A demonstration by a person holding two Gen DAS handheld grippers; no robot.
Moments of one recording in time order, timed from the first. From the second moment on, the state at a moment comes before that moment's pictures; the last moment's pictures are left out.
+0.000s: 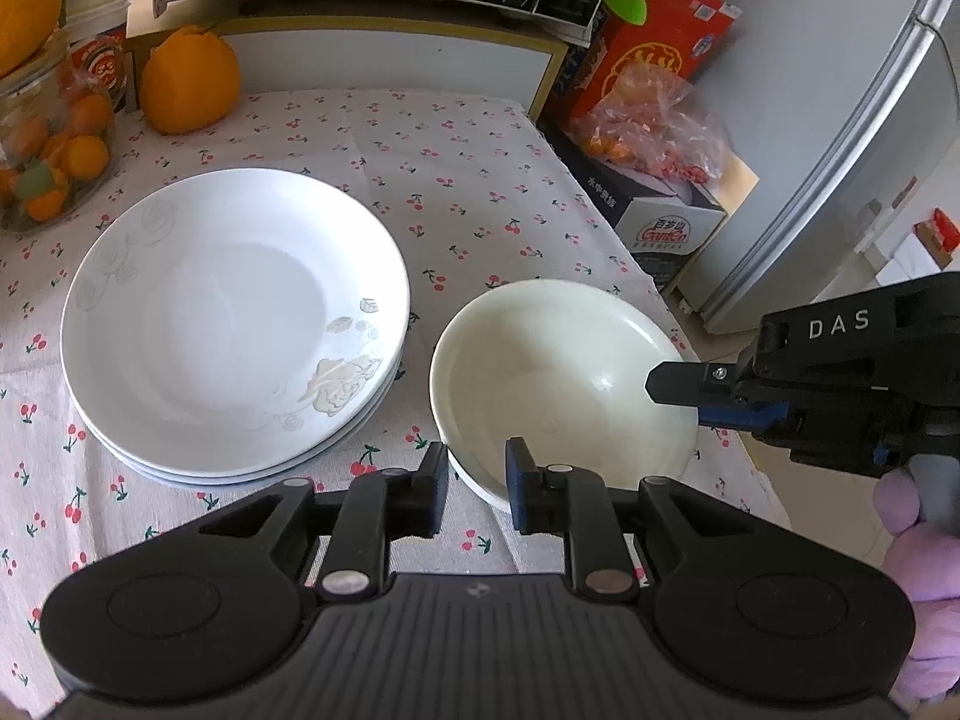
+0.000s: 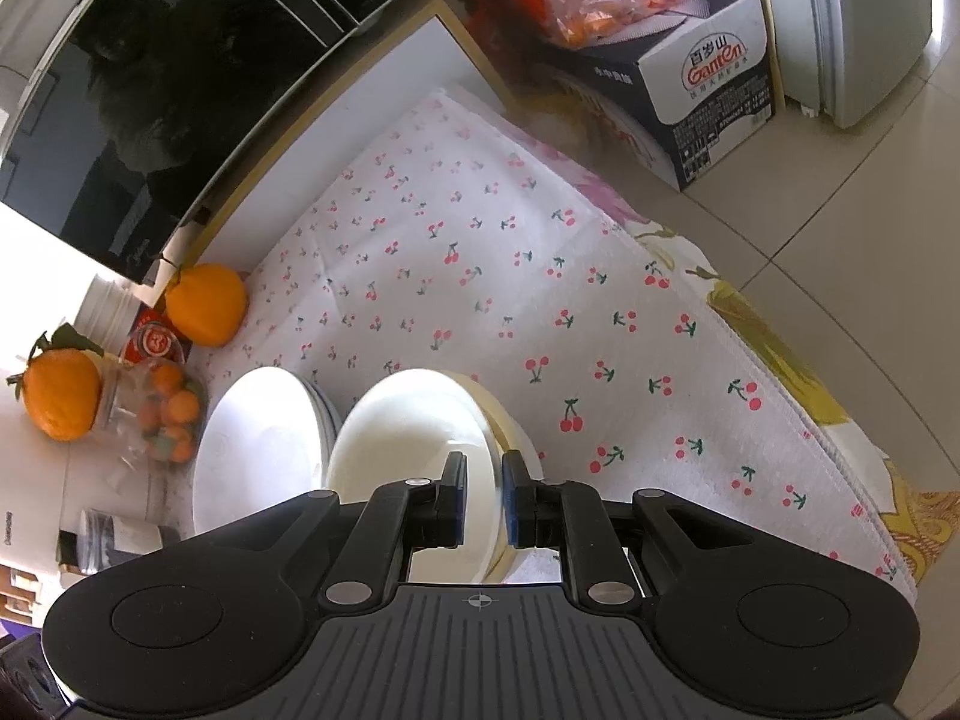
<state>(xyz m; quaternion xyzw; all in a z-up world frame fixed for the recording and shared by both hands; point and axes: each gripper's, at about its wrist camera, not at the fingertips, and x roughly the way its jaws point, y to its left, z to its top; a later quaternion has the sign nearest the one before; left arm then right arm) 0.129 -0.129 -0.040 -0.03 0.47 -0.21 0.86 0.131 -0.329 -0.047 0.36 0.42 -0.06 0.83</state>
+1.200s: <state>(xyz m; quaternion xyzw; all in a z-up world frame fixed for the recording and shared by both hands) 0.075 -0.128 -0.065 0.07 0.34 -0.30 0.89 0.113 -0.328 -0.050 0.22 0.35 0.00 0.91</state>
